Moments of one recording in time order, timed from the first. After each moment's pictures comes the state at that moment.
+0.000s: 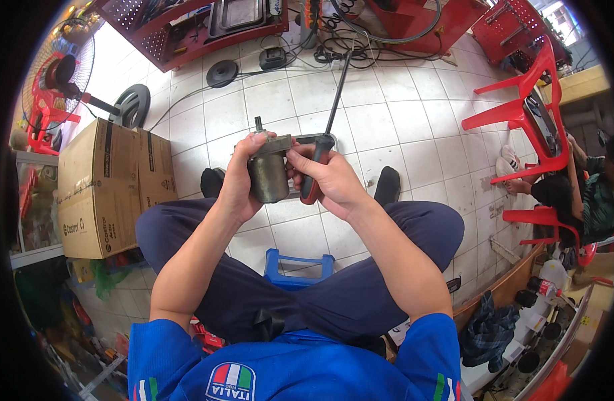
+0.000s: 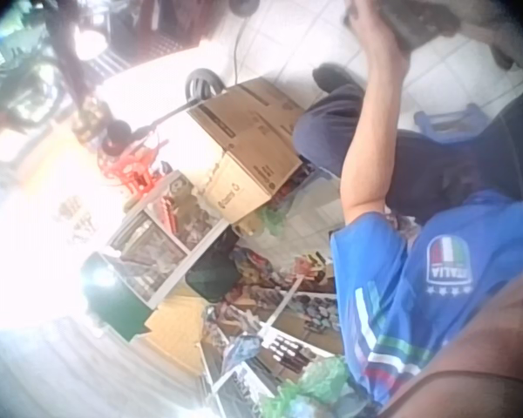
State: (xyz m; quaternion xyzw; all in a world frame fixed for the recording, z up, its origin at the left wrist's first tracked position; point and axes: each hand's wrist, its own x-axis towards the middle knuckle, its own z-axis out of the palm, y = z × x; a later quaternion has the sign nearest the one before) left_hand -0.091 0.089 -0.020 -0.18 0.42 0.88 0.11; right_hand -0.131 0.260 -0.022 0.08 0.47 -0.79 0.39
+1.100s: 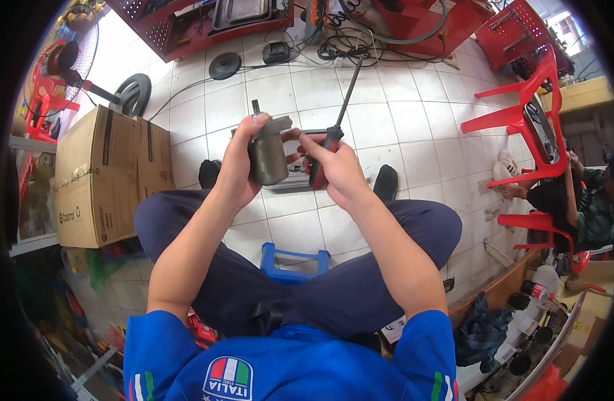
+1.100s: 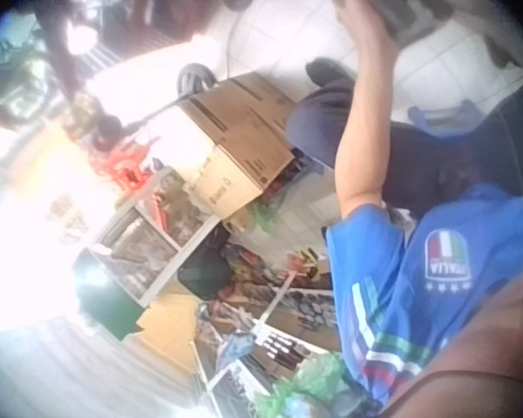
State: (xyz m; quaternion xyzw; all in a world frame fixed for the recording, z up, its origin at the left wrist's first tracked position) left_hand -0.096 0.087 -0.008 -0.20 0.42 0.88 0.07; right_hand -0.136 0.257 -0.035 0.10 0.55 -0.77 0.31
